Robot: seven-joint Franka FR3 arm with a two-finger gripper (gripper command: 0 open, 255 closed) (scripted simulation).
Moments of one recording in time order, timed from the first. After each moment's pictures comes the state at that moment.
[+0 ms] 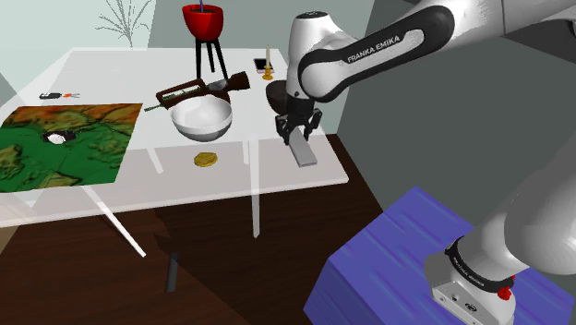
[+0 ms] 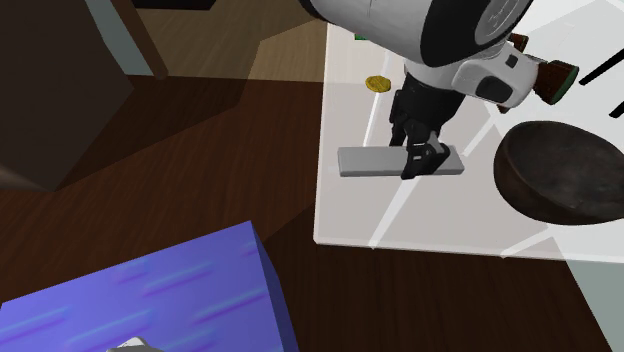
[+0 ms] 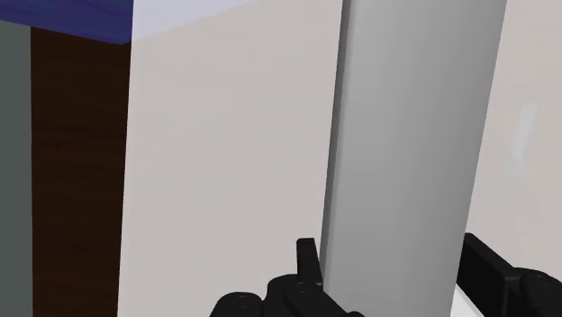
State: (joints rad) arm 0.08 0.13 0.22 -2.08 -0.06 2.20 0.58
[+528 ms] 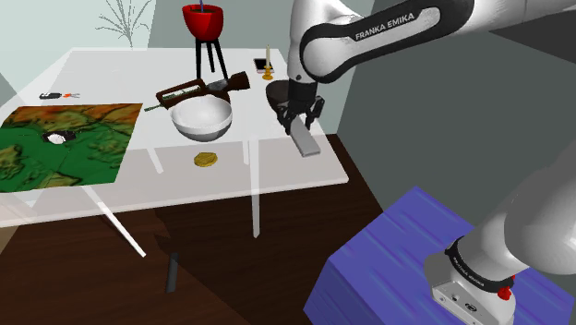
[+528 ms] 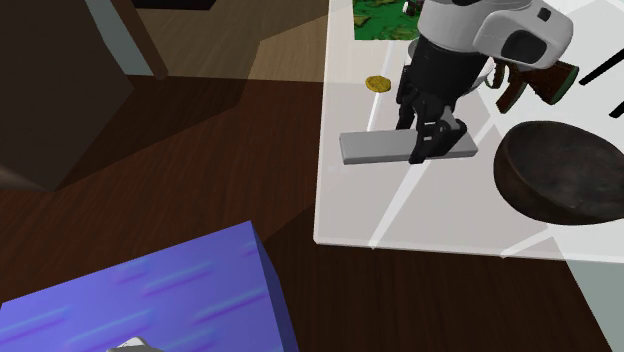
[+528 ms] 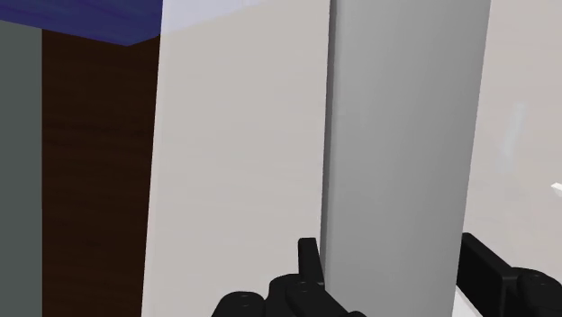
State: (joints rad) arm 0.08 0.08 0.22 -2.03 -0.04 2.10 0.57
